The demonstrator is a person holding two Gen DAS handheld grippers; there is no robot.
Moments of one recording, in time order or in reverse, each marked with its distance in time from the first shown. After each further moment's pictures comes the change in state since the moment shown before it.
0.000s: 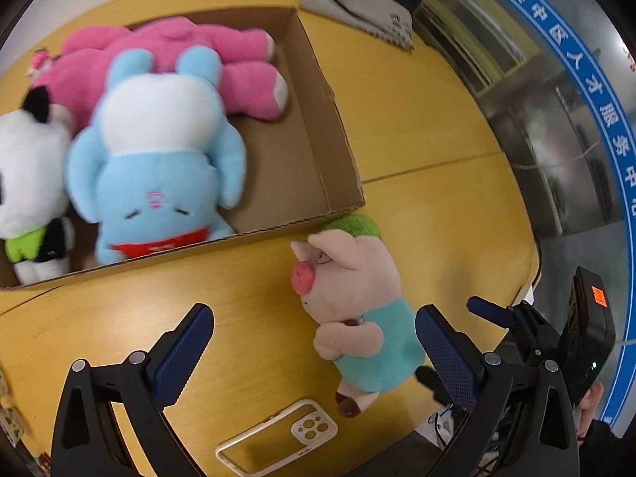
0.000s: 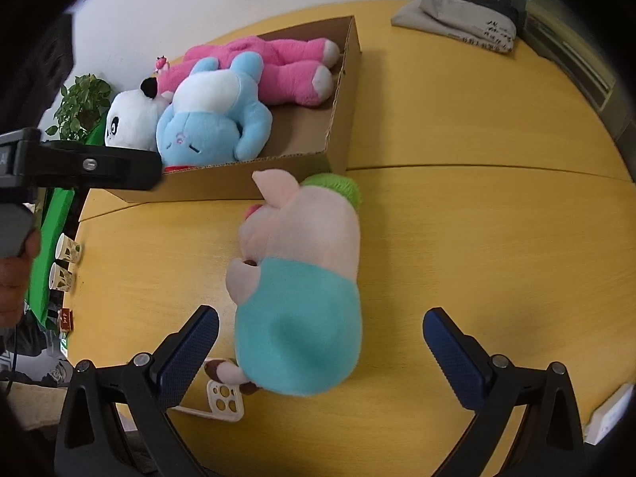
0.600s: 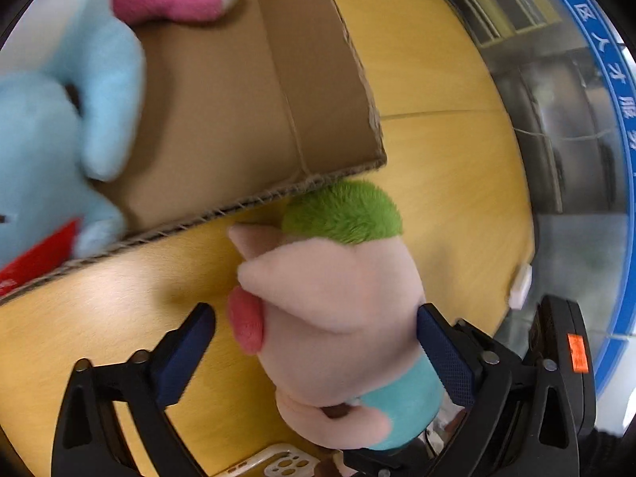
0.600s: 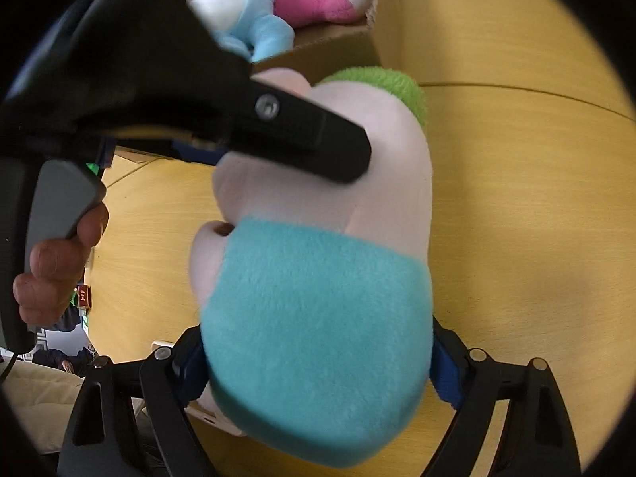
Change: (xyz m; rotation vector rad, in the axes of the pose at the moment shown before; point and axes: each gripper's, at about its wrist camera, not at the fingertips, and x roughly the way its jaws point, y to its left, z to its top) left arm 0.118 0.000 0.018 -0.019 0.200 -0.185; right arm 0.076 0.000 -0.010 -0.007 0.145 0.186
